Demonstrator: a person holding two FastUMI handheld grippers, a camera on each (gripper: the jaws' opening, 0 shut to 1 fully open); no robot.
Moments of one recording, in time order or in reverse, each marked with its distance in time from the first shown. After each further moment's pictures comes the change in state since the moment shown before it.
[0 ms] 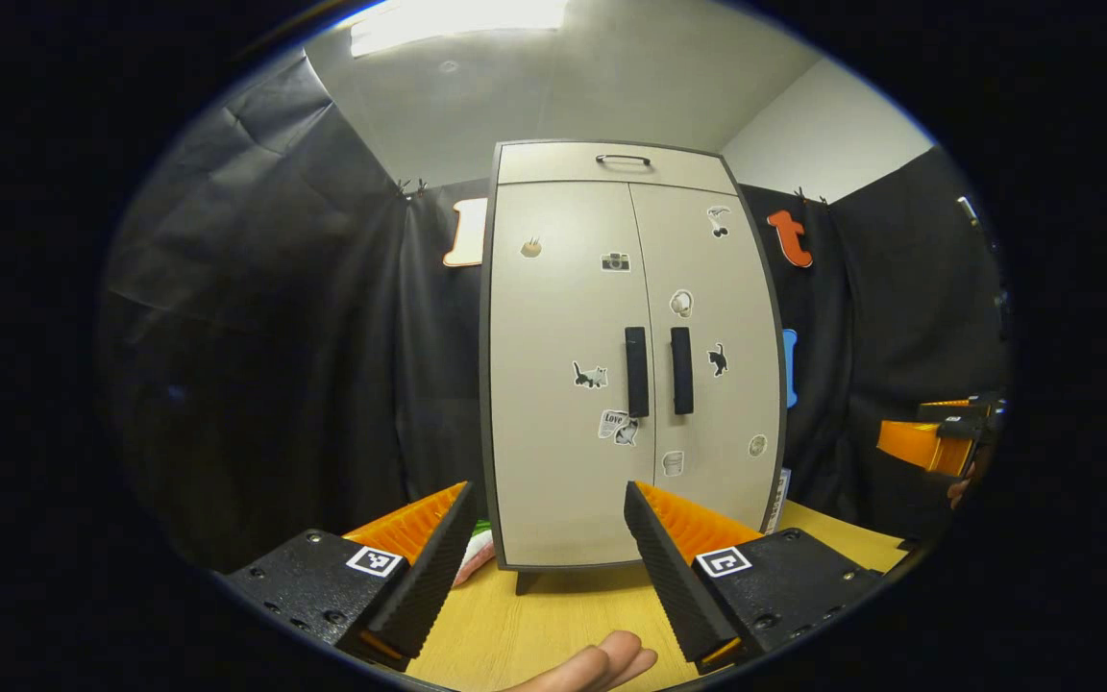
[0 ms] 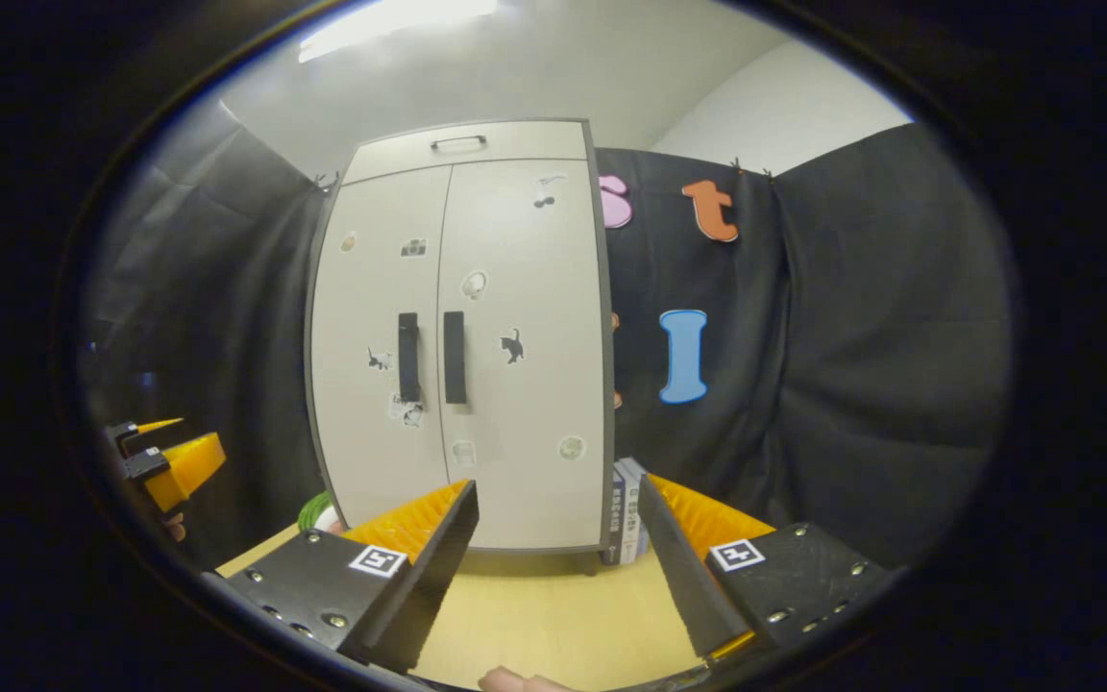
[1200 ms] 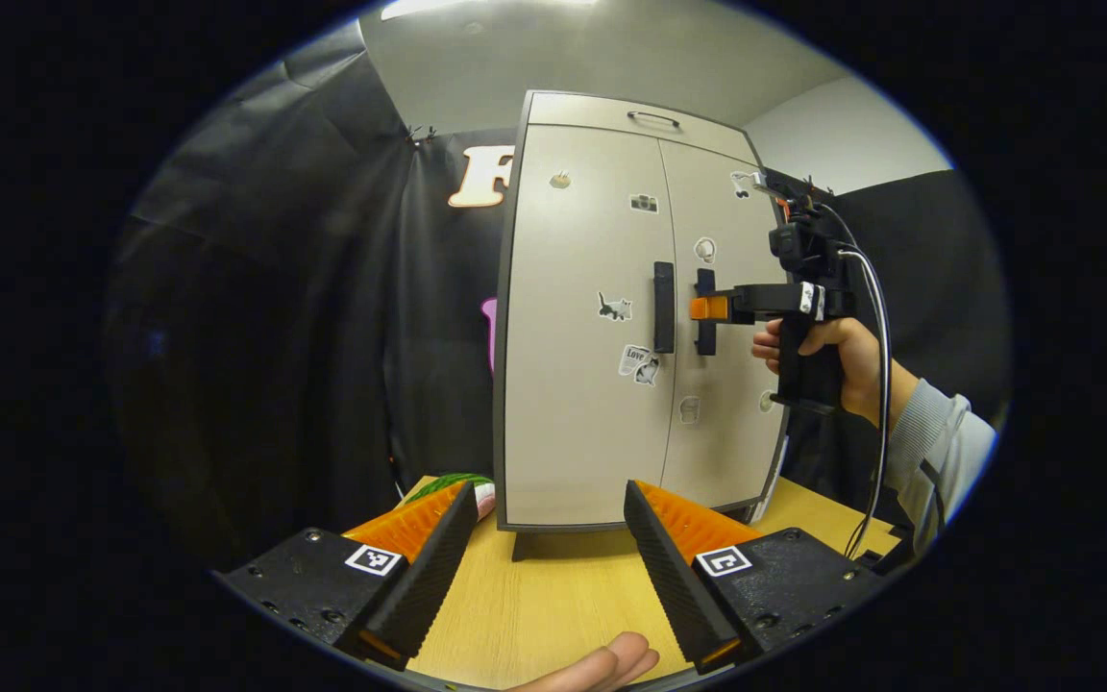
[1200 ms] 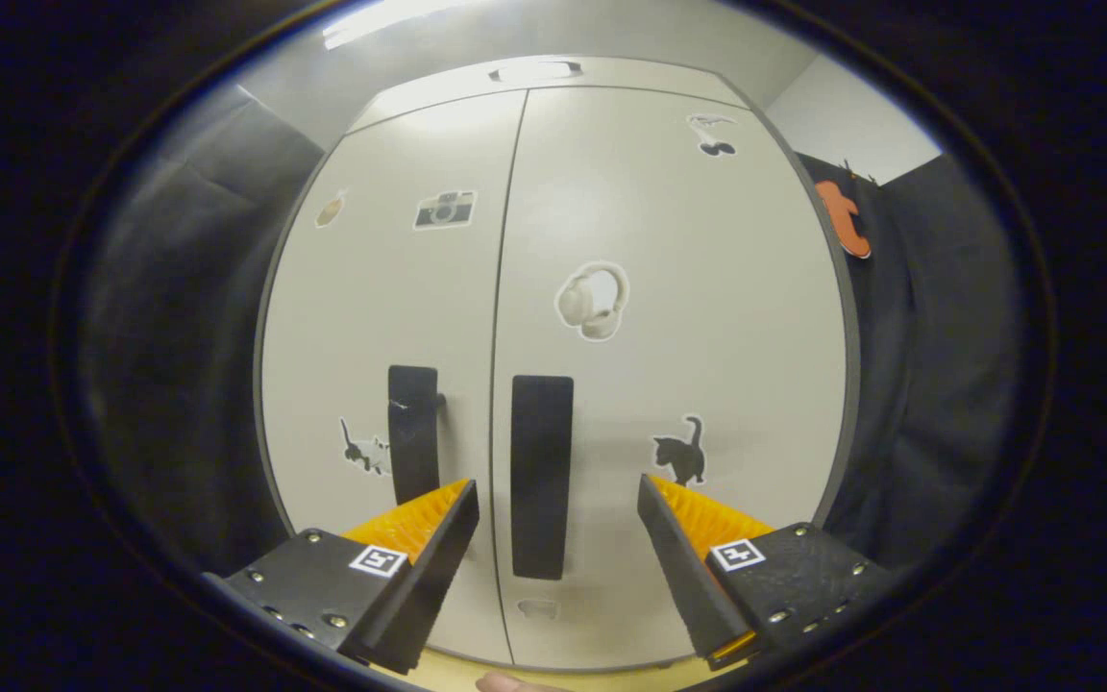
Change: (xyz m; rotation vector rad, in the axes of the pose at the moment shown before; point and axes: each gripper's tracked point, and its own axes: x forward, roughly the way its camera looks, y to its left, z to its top) left arm 0.011 0.058 -0.075 -0.061 0.120 -0.044; right arm 0.283 0.138 0.050 -0.073 -0.036 0.105
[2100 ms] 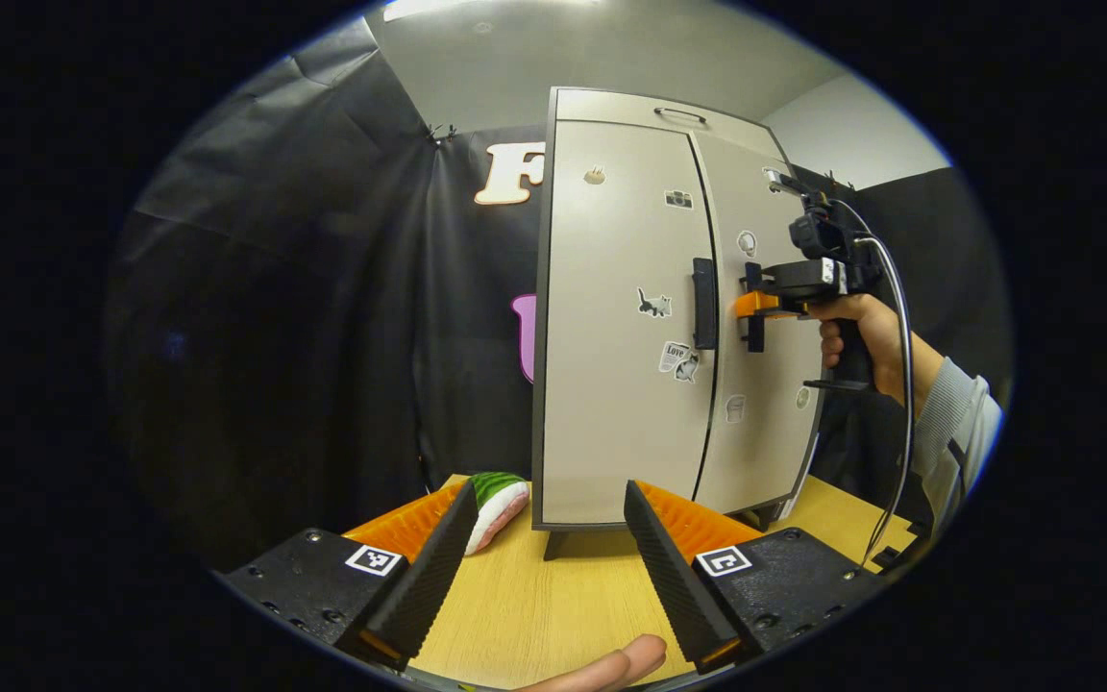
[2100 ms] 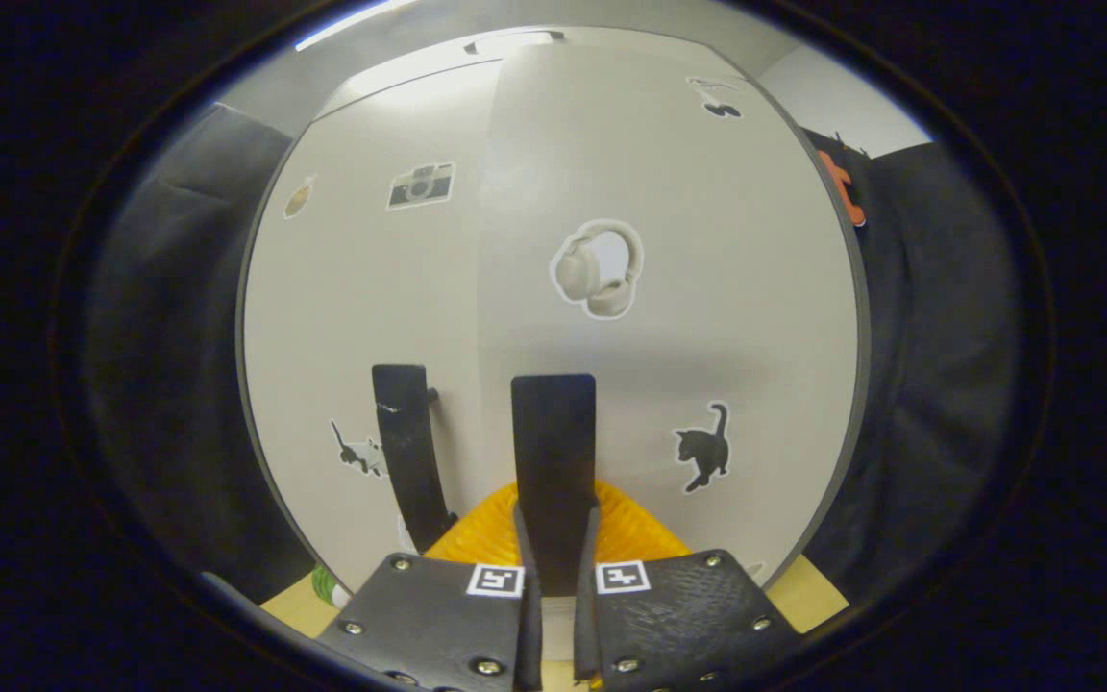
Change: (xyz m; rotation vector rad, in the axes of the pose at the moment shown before) left arm 0.001 0.028 0.007 0.015 0.000 0.074; right arm -0.001 0.013 -0.001 0.080 0.120 0.035
